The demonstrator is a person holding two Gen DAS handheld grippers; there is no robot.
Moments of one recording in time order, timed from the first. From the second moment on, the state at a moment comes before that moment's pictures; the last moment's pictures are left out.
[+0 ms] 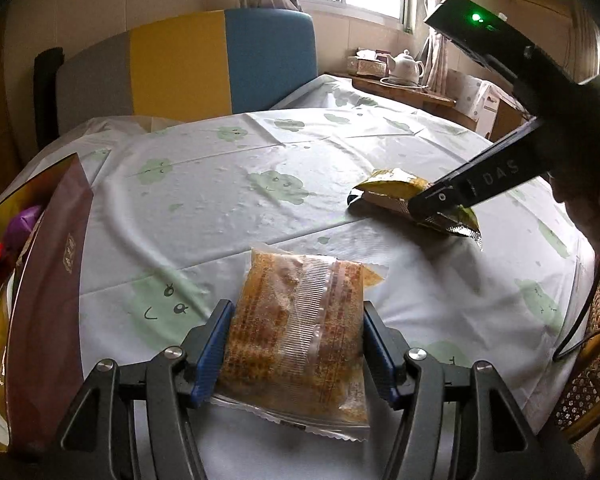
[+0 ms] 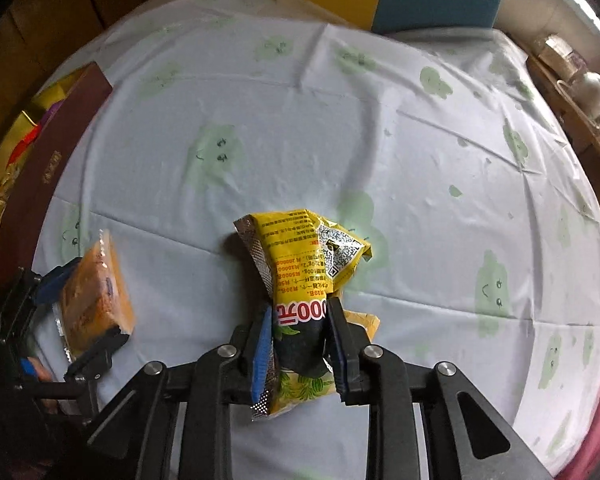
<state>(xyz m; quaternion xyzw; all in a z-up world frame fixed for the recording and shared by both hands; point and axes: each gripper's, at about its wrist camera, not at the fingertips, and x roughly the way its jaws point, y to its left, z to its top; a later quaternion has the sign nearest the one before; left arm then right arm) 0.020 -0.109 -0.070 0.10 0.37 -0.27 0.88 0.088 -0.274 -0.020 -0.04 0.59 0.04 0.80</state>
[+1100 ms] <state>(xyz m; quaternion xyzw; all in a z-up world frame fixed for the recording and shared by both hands) 0.016 -0.125 -0.069 0.11 0.37 -0.24 0.89 0.087 -0.248 -0.034 -0.10 0.58 0.04 0.81</state>
